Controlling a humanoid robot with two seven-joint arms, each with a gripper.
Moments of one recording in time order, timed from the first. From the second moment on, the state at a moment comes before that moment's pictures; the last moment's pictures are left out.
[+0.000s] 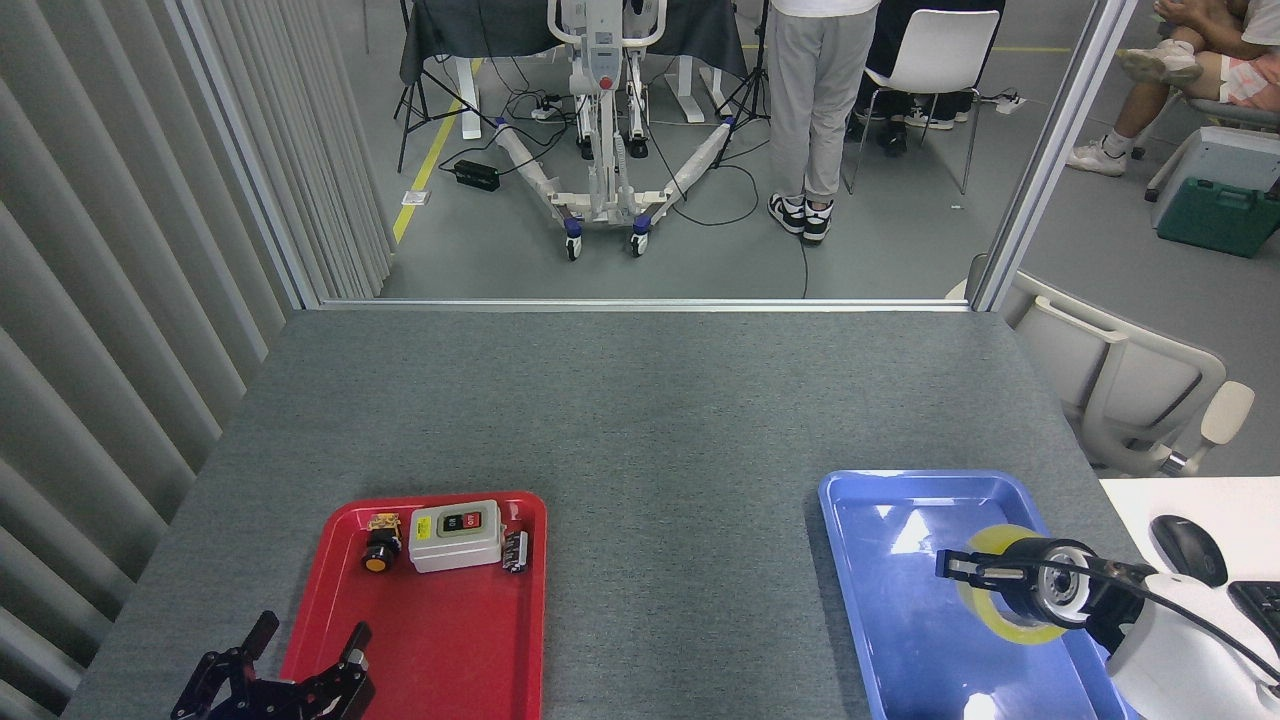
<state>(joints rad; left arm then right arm) 0.25 0.25 0.08 -1.68 -1.19 -0.22 0.06 -0.49 -0.64 0.65 -1.20 0.42 0.28 0.72</state>
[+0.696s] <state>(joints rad) 0.25 0.25 0.08 -1.68 -1.19 -0.22 0.05 -0.56 -0.62 0.75 -1.12 0.32 0.33 0.73</state>
